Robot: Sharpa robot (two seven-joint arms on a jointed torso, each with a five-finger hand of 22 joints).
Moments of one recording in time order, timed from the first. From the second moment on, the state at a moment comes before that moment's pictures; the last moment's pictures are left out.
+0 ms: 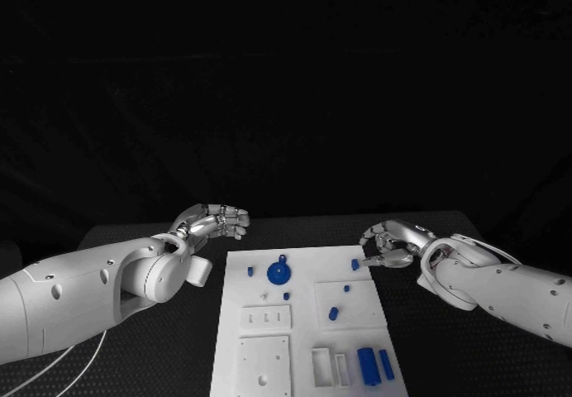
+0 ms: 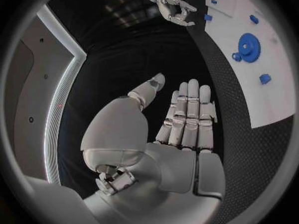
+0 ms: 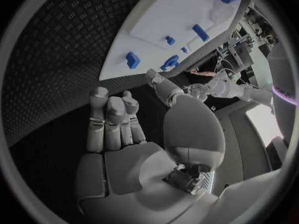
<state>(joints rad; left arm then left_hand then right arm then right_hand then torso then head) 1.33 -0.79 -0.19 1.36 -0.05 -0.28 0.32 1.13 -0.11 0.50 -0.27 0.09 0.80 0.18 0.33 0.45 1.17 0.13 0.11 0.13 0.95 0.10 0.52 0.53 0.06 0.78 0.00 0.47 1.31 1.17 -0.82 -0.08 1.18 -1.27 -0.38 0.14 1.05 -0.27 0.60 -0.22 0.05 0.86 0.14 0.28 0.45 1.09 0.02 1.17 1.05 1.29 -0.08 1.23 1.02 0.21 1.18 -0.05 0.93 1.31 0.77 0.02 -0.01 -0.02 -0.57</state>
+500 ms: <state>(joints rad) 1.32 -0.79 -0.19 1.36 -0.05 -0.27 0.32 1.13 -0.11 0.50 -0.27 0.09 0.80 0.18 0.33 0.45 1.16 0.13 0.10 0.13 0.95 0.10 0.52 0.53 0.06 0.78 0.00 0.47 1.31 1.13 -0.77 -0.08 1.11 -1.28 -0.36 0.17 1.08 -0.25 0.60 -0.23 0.05 0.86 0.14 0.27 0.45 1.08 0.02 1.17 1.05 1.28 -0.08 1.22 1.02 0.21 1.17 -0.04 0.93 1.31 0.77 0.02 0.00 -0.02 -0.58</state>
